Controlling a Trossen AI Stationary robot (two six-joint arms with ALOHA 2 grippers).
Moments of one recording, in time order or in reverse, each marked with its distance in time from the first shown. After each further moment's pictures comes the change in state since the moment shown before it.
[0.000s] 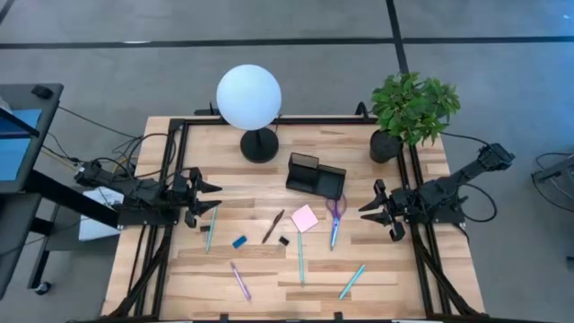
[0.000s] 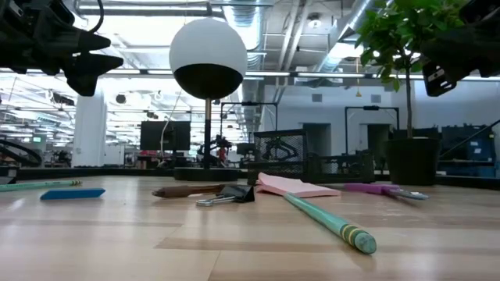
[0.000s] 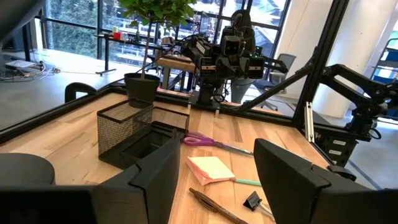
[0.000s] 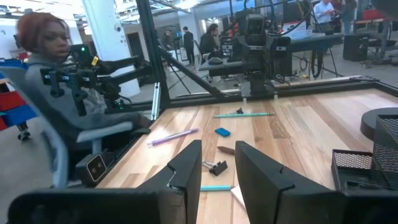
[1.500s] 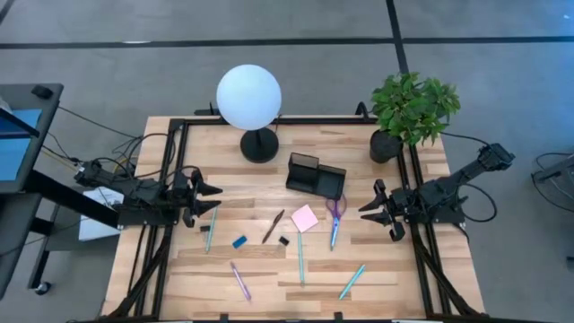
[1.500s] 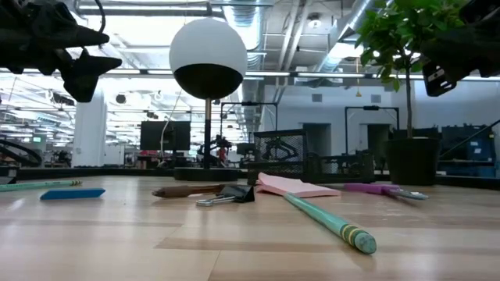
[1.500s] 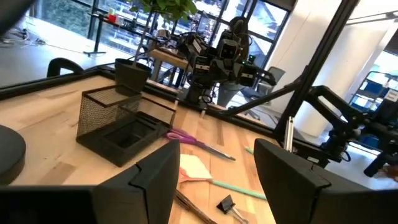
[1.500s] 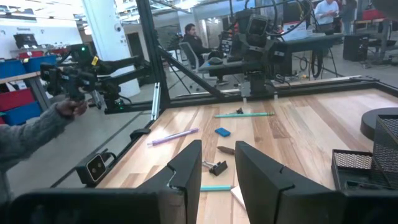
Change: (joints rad) left arm 0.000 0.000 -0.001 0.006 0.013 -0.172; right arm 0.000 0.000 0.000 0.000 0.000 0.000
